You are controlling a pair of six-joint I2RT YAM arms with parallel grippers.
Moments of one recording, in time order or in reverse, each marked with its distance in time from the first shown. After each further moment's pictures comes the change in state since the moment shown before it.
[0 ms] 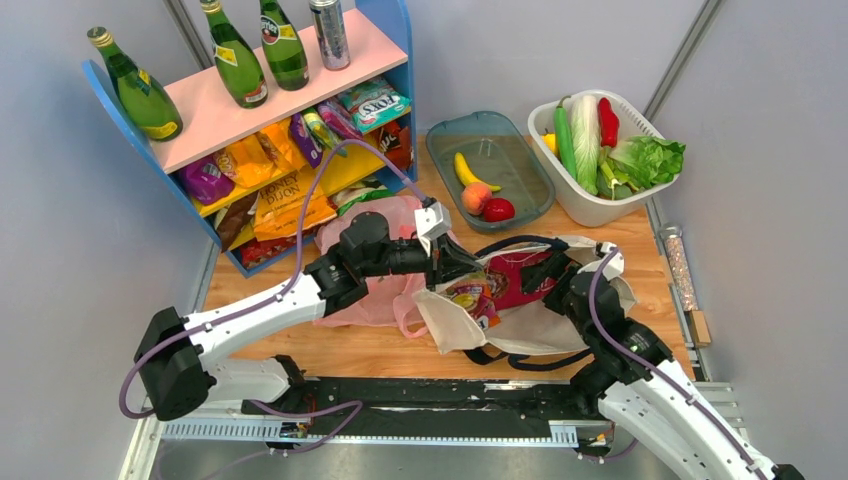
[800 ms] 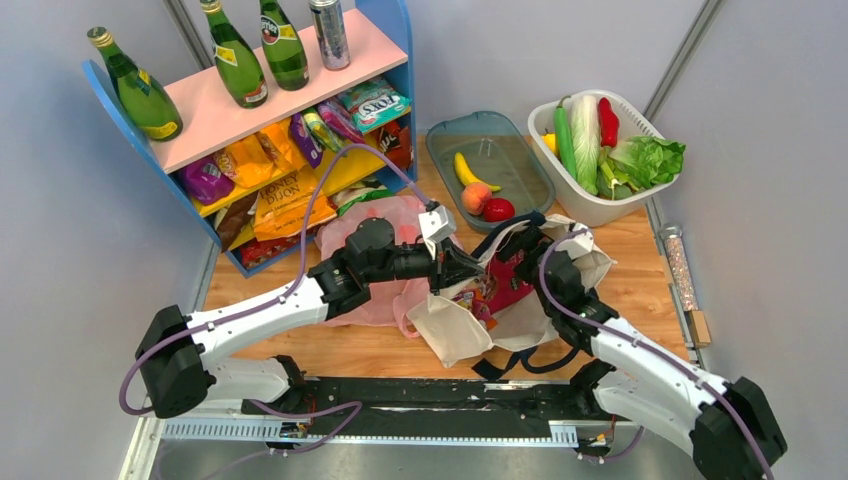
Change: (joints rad) left arm -0.051 -0.002 -0.021 -0.001 -0.083 -0.039; right arm 0.008 0.381 -0.130 0.699 0.077 0.026
